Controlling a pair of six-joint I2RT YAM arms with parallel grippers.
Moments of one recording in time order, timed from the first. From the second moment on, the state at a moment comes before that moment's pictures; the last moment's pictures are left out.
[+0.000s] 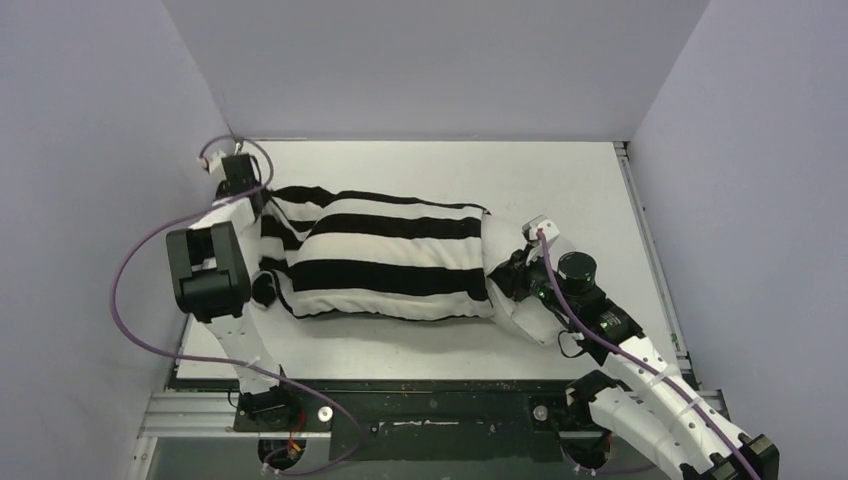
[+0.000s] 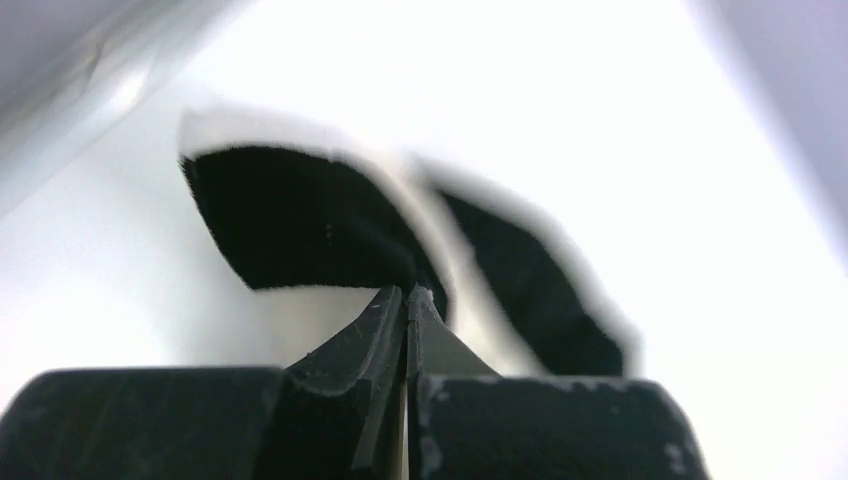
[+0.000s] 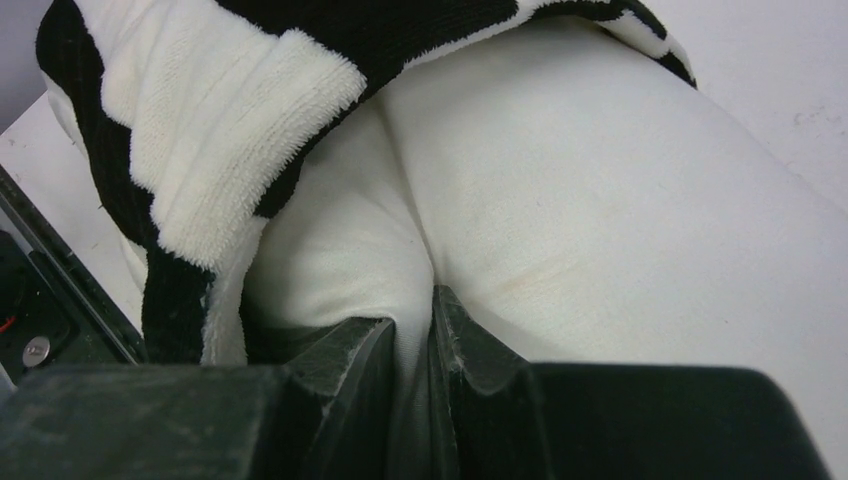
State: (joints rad) left arm 0.19 1.88 1.17 -0.04 -0.24 -0.65; right arm 0.48 0.74 0.56 -0.12 -0.27 0.19
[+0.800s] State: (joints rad) left arm -0.41 1.47 1.38 -0.49 -0.01 -0.37; right arm 0.77 1.06 0.54 0.25 -0.02 0.24
